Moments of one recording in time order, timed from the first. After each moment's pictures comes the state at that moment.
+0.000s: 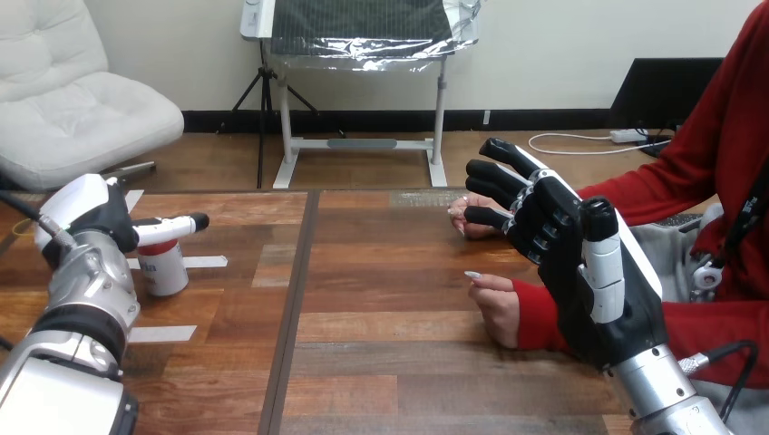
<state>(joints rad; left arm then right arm) -0.90 0.46 -0.27 1.34 0.47 0.17 0.17 0.03 -0.16 -0.04 0.04 0.31 -0.34 0.48</state>
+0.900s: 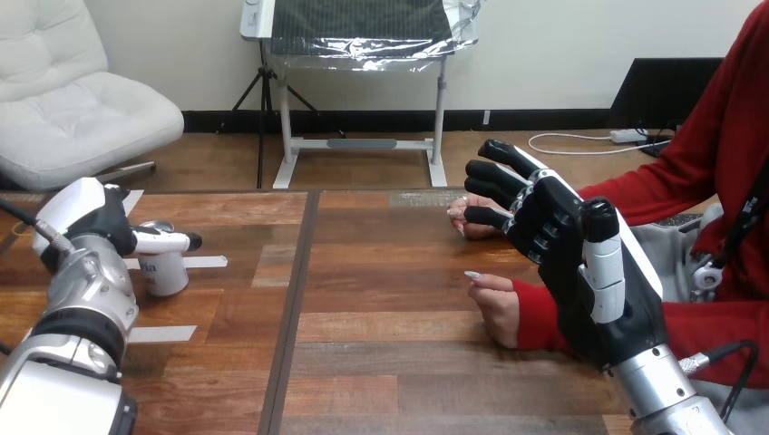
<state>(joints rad) -0.89 0.46 -0.25 1.34 0.46 0.16 0.18 0.03 -0.16 -0.04 0.04 0.31 -0.34 0.48</state>
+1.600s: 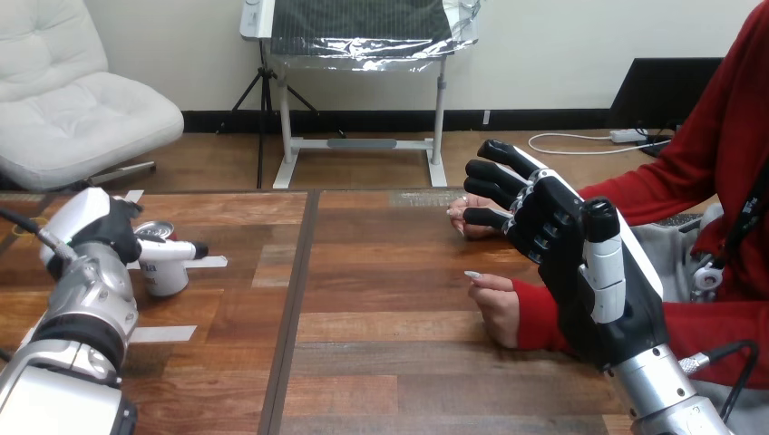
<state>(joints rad) -0.87 0.45 -0.24 1.34 0.43 0.15 0.13 0.03 -0.16 -0.05 0.04 0.32 -0.35 0.48</state>
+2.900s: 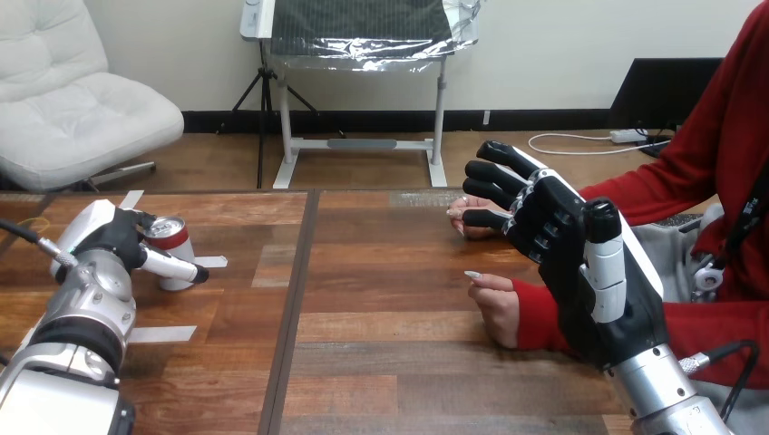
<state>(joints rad) -0.86 0.45 -0.21 1.34 0.39 0.14 0.07 0.03 -0.16 -0.05 0.04 0.32 -0.35 0.48</state>
